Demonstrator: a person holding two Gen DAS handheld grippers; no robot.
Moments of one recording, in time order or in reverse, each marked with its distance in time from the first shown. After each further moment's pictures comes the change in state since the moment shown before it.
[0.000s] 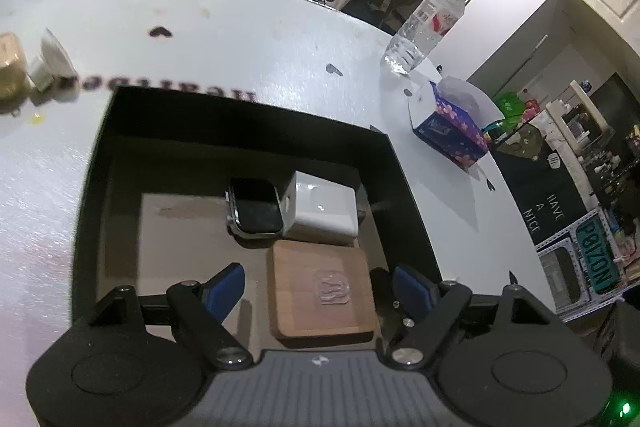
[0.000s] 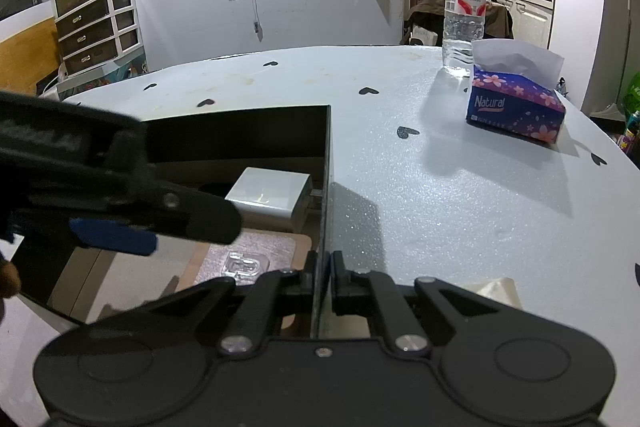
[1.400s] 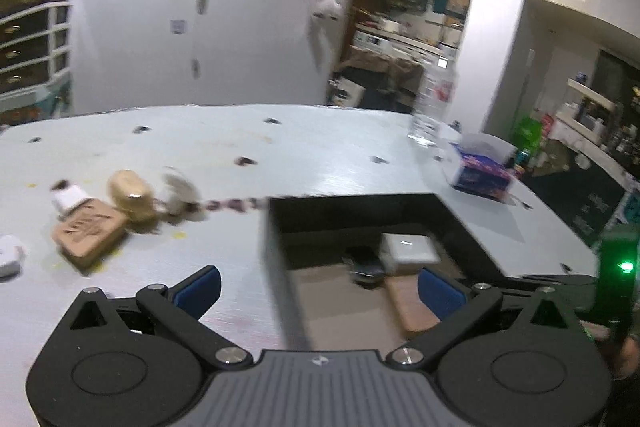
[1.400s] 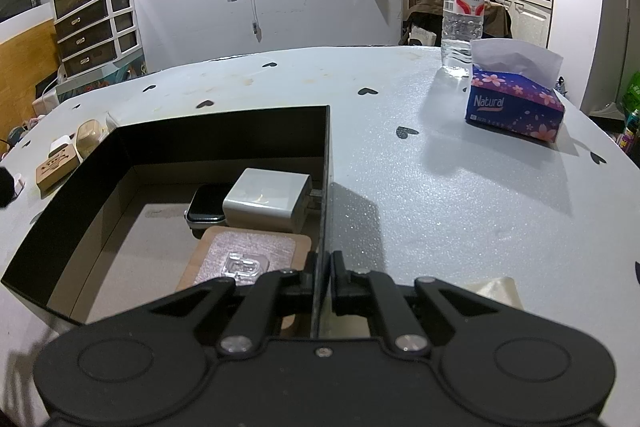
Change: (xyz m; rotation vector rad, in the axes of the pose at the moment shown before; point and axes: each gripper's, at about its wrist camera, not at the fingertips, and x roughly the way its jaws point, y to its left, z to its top) left arm -0.105 0.038 -0.032 0.254 -0.330 0.194; right arm 0.000 -0.001 0.000 0.001 -0.001 0.000
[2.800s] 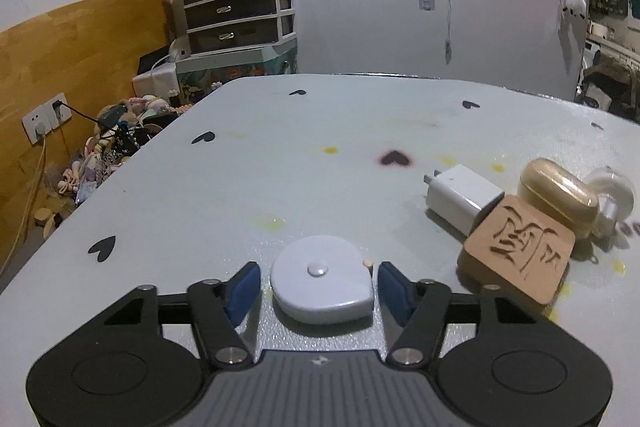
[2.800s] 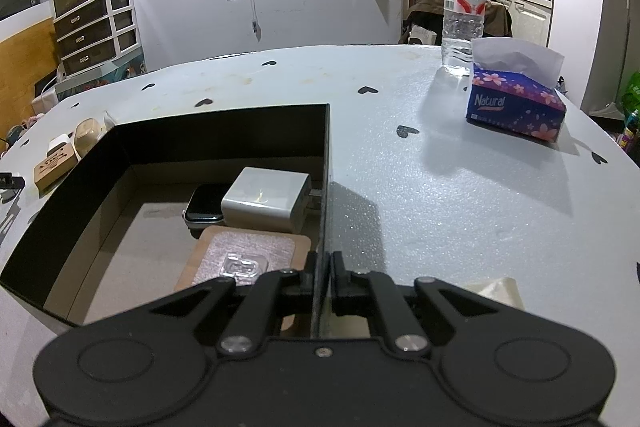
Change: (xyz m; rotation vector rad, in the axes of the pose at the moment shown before) left arm 0.048 0.254 -0.005 -0.148 0.032 0.589; right arm 0.003 0.000 -0.001 0.002 0.000 -0.005
